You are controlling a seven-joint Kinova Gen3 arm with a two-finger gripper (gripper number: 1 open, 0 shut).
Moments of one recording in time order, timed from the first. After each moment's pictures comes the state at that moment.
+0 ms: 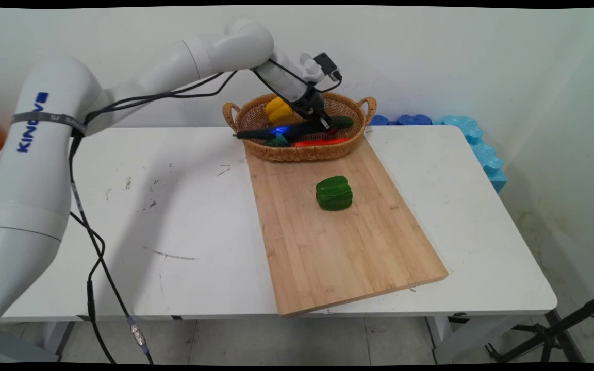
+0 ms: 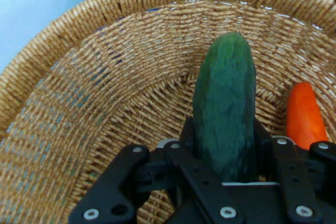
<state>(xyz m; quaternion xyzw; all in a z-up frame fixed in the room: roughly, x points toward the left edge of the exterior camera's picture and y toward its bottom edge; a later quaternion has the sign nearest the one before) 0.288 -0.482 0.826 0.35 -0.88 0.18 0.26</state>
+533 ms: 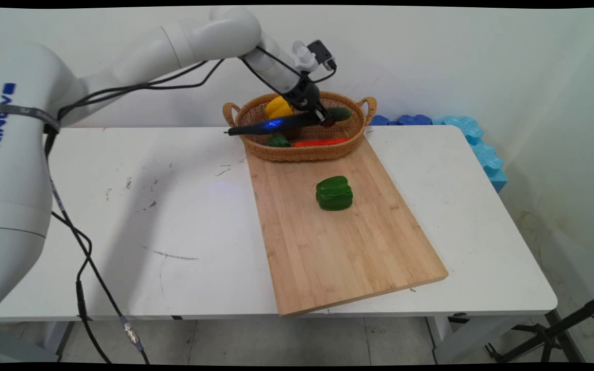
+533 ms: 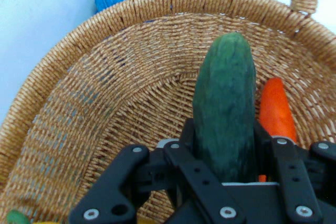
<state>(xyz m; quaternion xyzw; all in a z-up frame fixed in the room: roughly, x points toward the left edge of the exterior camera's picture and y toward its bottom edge) 0.297 -0.455 0.862 0.34 -0.88 0.20 0.26</state>
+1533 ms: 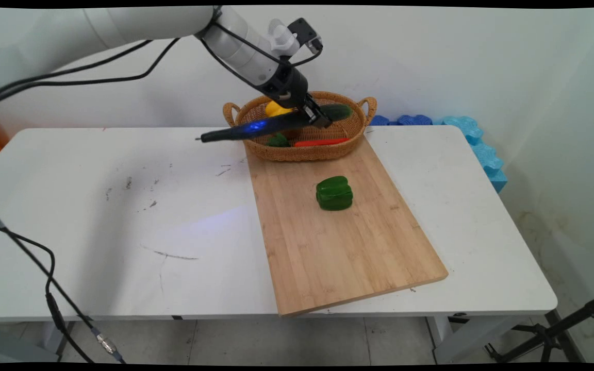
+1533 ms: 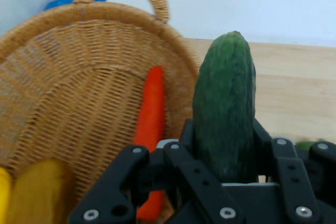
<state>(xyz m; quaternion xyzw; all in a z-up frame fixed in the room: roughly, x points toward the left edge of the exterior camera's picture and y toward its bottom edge) 0.295 -0.339 0.936 0.34 -0.88 0.17 0.30</state>
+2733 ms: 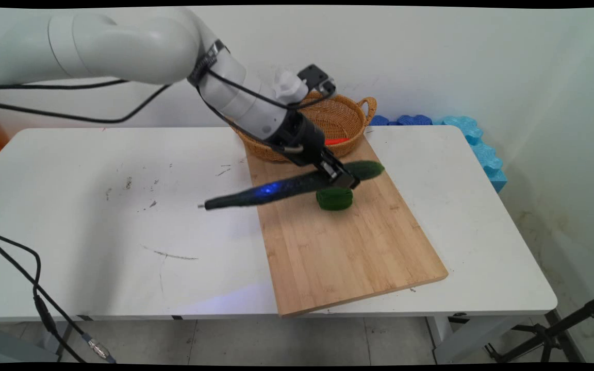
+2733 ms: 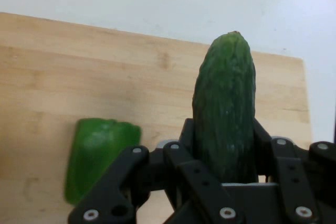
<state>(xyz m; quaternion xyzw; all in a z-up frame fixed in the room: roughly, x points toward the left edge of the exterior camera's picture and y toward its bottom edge) 0.241 -0.236 0.910 0.35 -0.87 0.05 0.35</state>
